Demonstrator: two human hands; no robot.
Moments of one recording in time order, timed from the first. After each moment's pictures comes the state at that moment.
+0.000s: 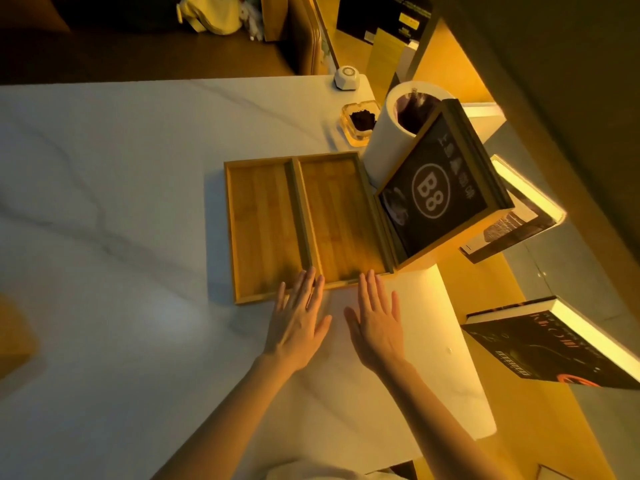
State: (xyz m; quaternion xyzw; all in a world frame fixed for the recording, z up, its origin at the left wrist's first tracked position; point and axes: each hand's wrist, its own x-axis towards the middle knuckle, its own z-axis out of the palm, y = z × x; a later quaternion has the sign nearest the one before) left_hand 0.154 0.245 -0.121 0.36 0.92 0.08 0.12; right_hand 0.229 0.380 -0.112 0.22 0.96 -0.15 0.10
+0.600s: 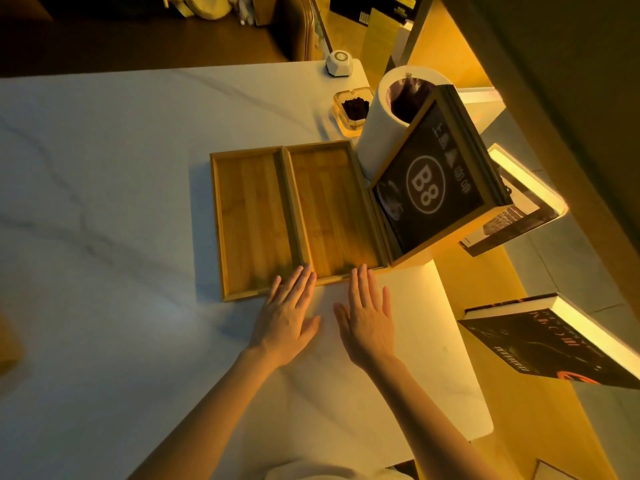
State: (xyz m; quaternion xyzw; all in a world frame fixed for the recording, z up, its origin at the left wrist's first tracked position) left_hand 0.140 0.242 -0.135 0.40 0.90 0.08 0.12; right_hand 0.222 0.379 -0.116 0.22 0.96 -0.16 0.09
